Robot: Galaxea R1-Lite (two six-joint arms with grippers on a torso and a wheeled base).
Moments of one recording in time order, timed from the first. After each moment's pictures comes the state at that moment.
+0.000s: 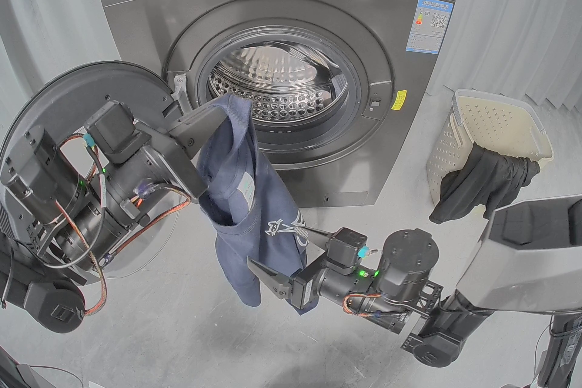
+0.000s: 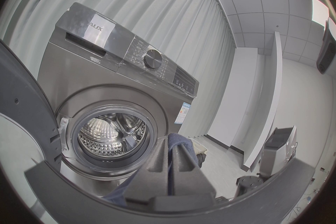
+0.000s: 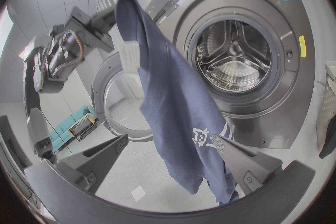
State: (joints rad) left arm -0.55 1.61 -0.55 -1.44 -0.19 -0.21; right arm 0.86 2.19 -0.67 -1.54 0.03 0.14
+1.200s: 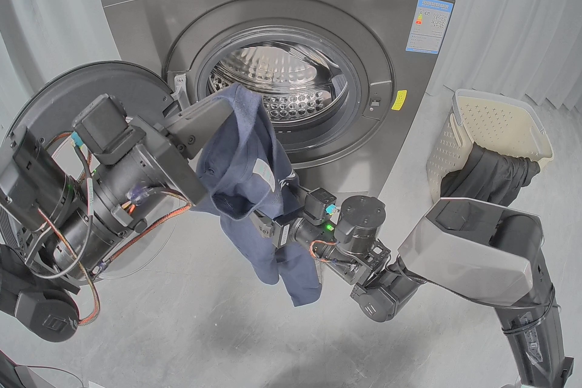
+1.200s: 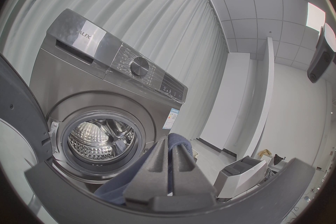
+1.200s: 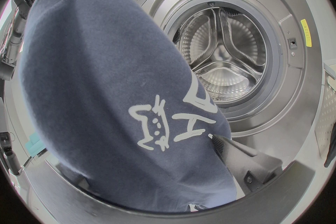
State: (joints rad) left arm -0.62 1.57 -0.55 -1.44 -0.19 -0.21; right arm 0.72 2.49 -1.19 -1.44 0.00 0.11
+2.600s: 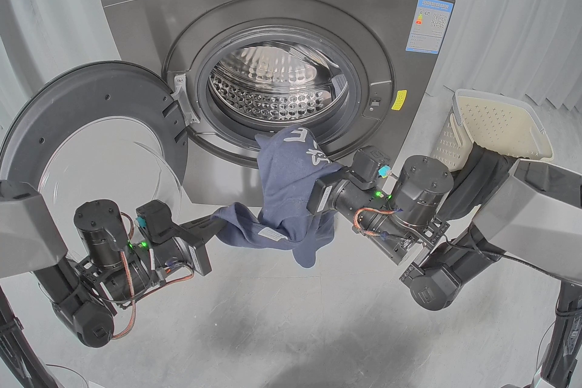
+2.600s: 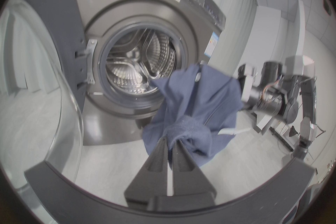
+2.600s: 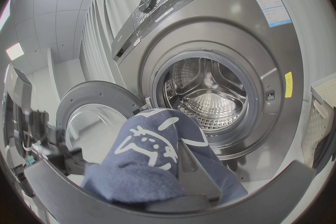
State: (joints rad) left arm -0.39 1.93 -0.33 -1.54 -0.26 -0.10; right arm 0.70 2.18 -0.95 -1.45 -0.03 0.13
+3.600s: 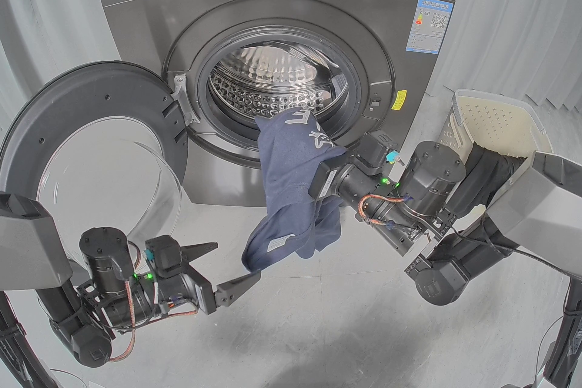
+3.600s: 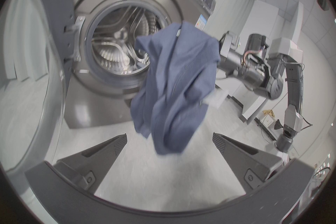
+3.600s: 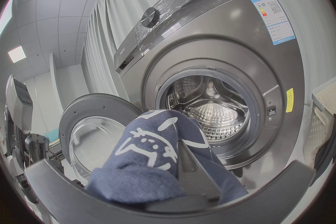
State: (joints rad) left arm -0.45 1.95 -0.19 -1.55 -0.32 -0.09; right arm 0.70 2.13 -0.97 -1.45 -0.04 0.14
